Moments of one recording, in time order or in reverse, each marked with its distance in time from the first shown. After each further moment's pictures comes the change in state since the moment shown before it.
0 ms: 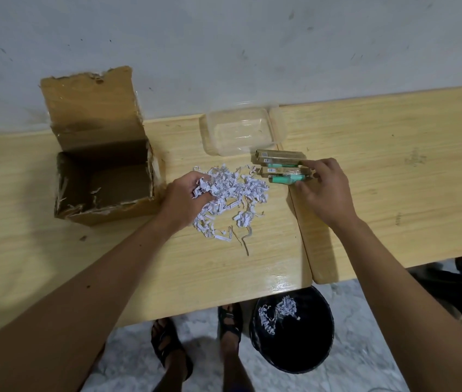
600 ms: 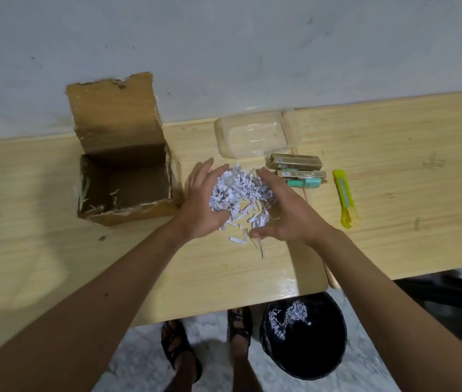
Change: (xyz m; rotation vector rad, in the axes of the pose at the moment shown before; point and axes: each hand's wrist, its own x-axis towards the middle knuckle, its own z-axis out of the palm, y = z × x) left_hand -0.015 0.005 -0.008 0.209 -0.115 0.145; right_hand -0.021 -0.063 0.046 0.193 -0.497 -0.219
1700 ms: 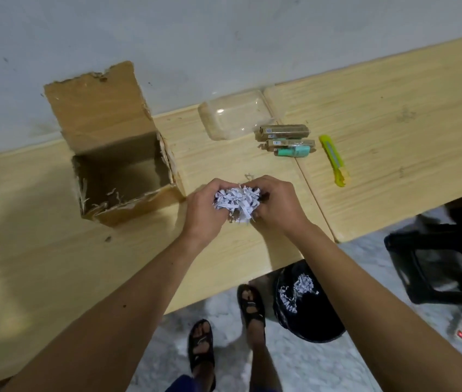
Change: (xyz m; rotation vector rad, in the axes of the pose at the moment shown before) left_hand -0.039 -0.005 0.022 -0.219 0.120 -0.008; right_hand -0.021 -0.050 0.063 0.074 0.460 0.120
